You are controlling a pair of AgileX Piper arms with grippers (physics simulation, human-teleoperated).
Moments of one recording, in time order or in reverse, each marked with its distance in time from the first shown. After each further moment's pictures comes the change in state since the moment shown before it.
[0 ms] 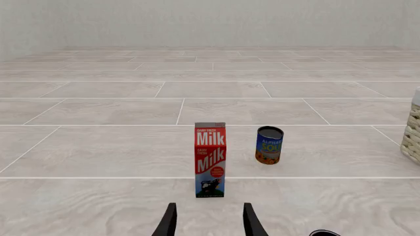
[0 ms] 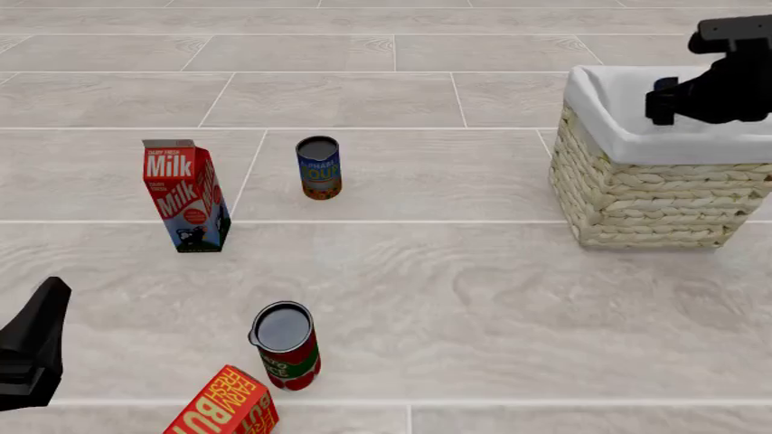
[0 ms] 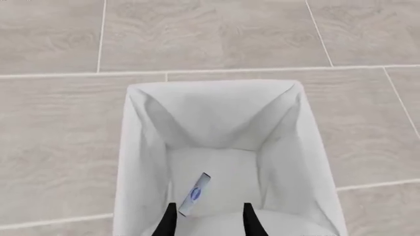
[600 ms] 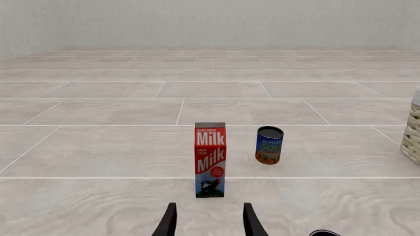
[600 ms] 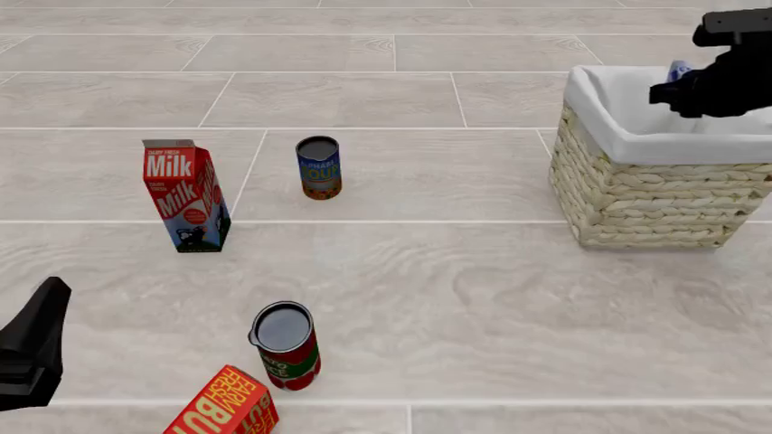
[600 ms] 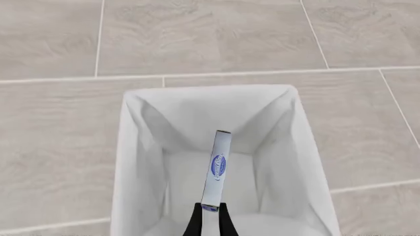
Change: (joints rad) left arm 0.000 0.000 0.000 0.000 0.000; right arm -0.008 0.012 -0.037 0.021 -0.001
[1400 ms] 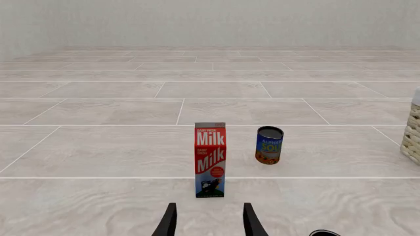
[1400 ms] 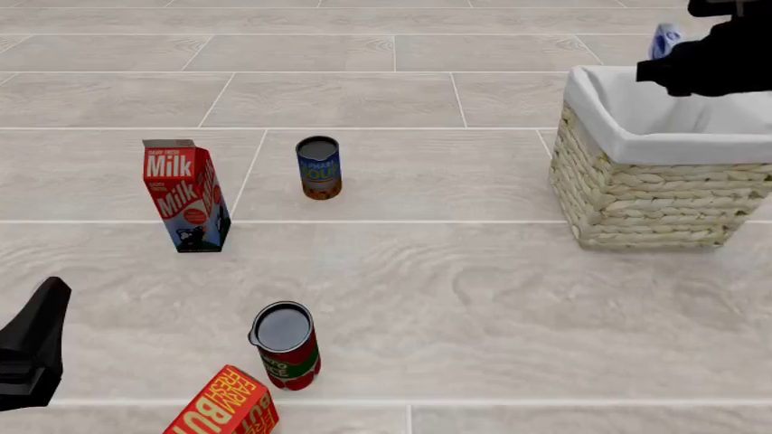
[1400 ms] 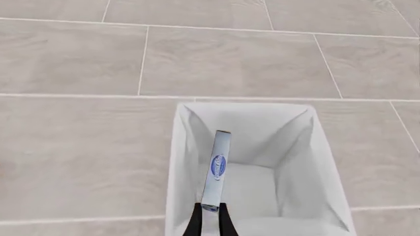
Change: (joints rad) left arm 0.000 0.000 0.000 0.000 0.000; right arm 0.099 -0.169 0.101 -0.055 0.029
